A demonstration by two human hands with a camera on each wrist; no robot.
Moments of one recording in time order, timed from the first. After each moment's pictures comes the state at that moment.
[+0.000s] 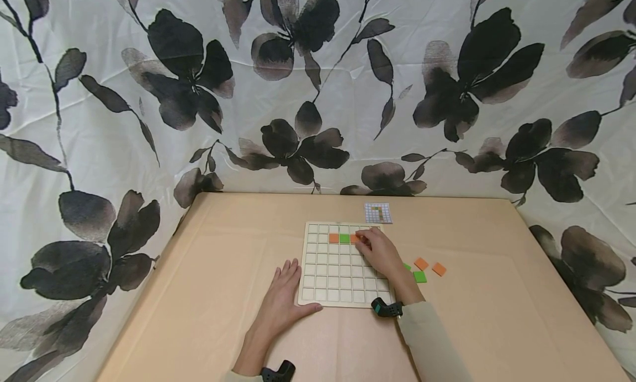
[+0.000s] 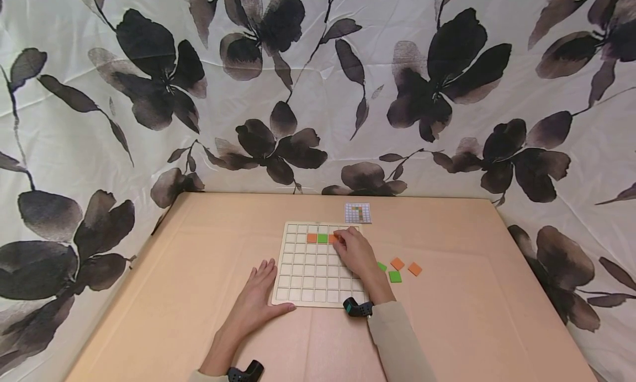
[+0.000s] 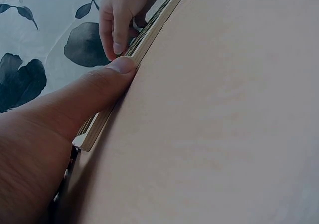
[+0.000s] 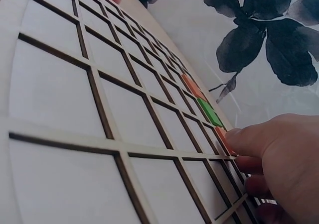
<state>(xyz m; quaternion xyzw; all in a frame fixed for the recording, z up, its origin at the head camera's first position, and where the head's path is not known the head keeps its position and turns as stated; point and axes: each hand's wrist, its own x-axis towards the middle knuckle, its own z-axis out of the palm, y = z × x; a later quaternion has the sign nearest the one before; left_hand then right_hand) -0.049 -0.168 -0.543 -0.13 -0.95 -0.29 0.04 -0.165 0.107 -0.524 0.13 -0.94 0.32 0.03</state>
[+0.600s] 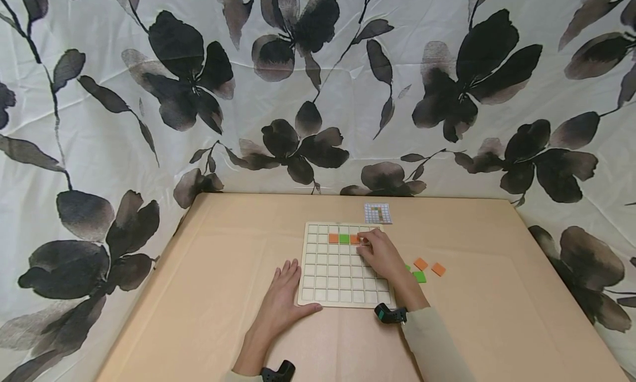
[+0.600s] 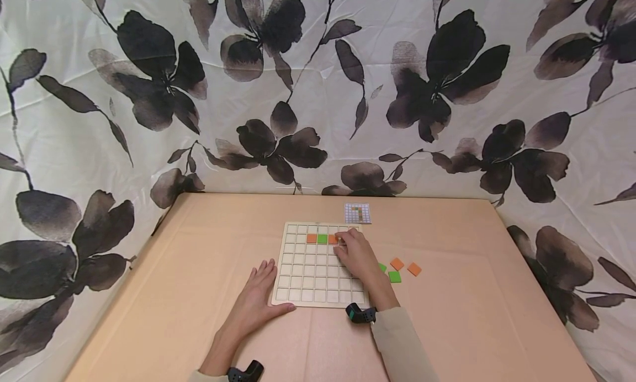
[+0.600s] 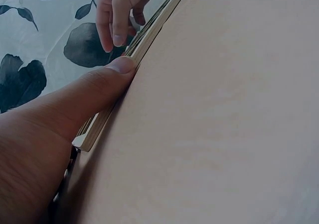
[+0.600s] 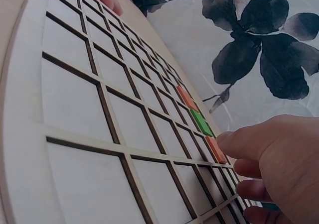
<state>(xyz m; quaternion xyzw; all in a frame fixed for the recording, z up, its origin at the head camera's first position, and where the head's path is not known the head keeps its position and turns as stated) -0.049 -0.169 -0.542 -0.13 -0.95 -0.29 0.04 -0.153 0.109 -0.516 0.14 -0.94 0.32 0.04</state>
